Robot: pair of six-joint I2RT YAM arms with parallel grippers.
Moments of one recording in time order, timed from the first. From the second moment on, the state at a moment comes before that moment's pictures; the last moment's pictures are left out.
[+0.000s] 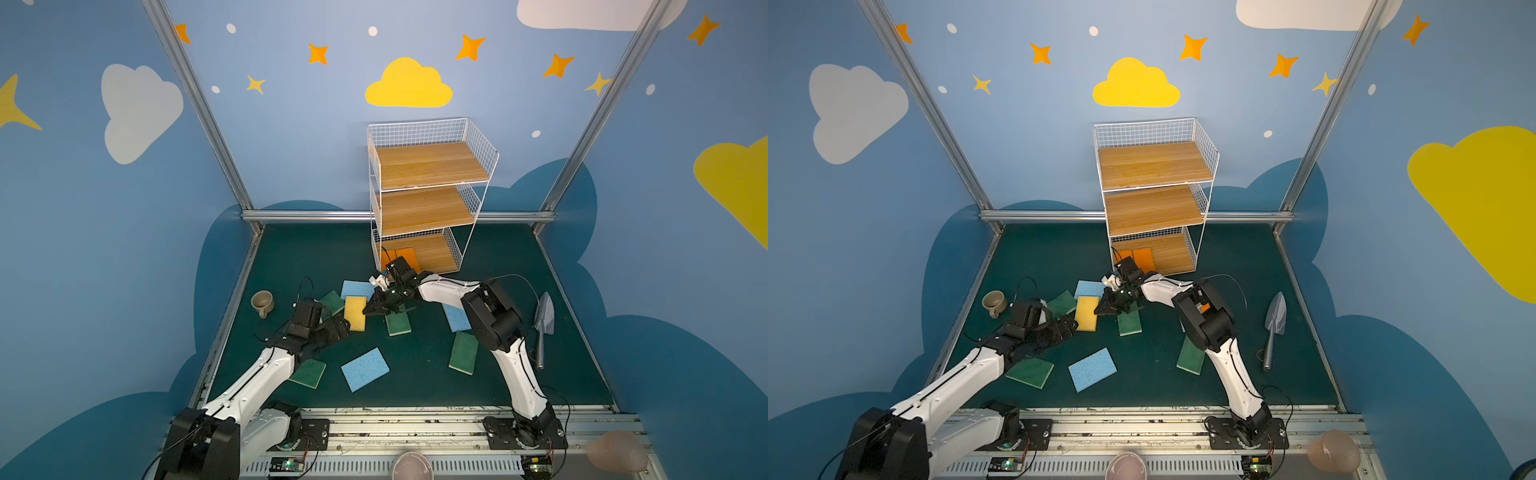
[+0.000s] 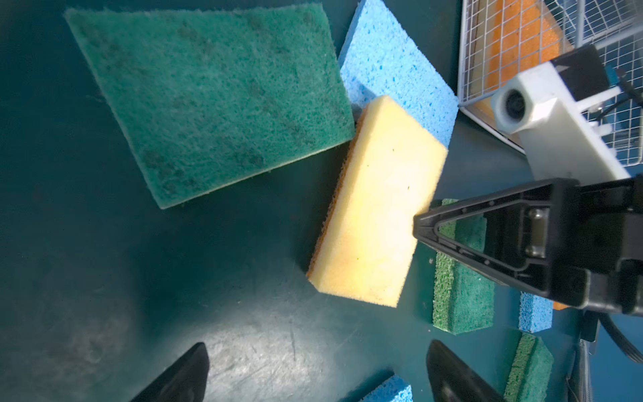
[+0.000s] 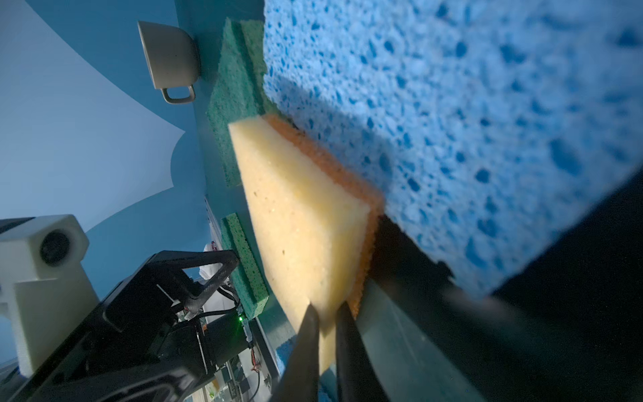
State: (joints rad) left arm -0.26 1.05 0.47 -0.33 0.15 -0.73; right arm 0.75 2.30 1.62 -0.29 -0.79 0.70
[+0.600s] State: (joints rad) left arm -0.26 1.02 0.48 -0.38 0.15 -0.72; right arm 0.75 2.04 1.53 -0.47 -0.59 0.57
